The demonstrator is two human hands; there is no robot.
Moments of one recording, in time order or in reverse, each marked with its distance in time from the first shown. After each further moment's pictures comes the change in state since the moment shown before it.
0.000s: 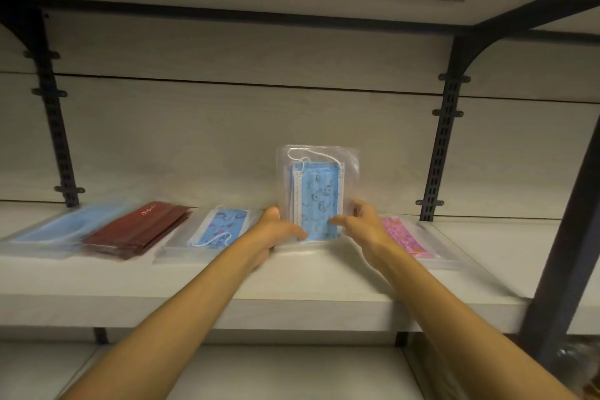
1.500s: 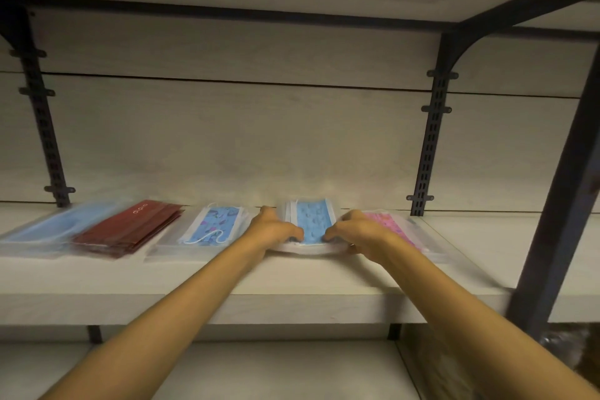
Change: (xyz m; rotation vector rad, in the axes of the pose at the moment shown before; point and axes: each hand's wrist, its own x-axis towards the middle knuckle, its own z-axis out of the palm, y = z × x) left_hand -0.019 0.010 0.010 0.309 0.060 -0.036; right_hand -0.011 -0.006 -0.013 -0.243 -0.149 0.333
